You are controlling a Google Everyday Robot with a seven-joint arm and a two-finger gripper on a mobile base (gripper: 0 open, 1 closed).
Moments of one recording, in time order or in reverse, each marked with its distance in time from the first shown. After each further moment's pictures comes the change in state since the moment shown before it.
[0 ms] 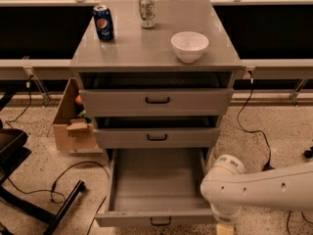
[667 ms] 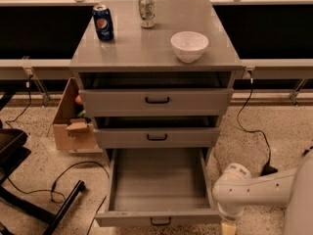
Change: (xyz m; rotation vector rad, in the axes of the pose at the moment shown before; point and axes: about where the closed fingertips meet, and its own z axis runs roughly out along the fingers) arm -0.003 -0.046 0.099 0.005 -0.066 -0.035
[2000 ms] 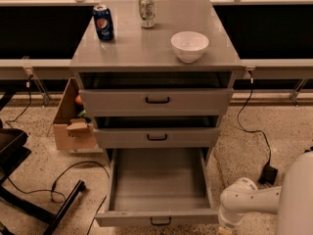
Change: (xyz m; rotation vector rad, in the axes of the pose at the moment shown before) arm -0.024 -0.002 0.099 -0.091 -0.193 0.013
